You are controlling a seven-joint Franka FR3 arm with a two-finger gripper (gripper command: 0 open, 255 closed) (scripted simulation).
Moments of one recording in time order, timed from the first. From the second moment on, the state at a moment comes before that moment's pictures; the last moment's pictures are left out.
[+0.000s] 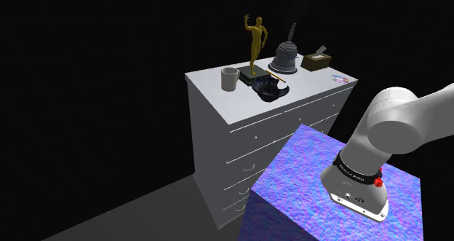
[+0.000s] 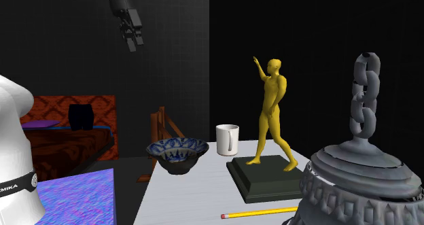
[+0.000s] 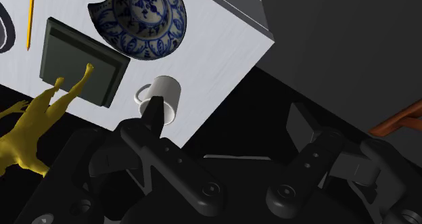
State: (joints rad) arm 0.02 -0.83 0.02 -2.27 -0.03 1.70 -0.11
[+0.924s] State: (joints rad) arm 0.00 -0.45 -0.01 -2.25 -0.05 1.99 -0.14
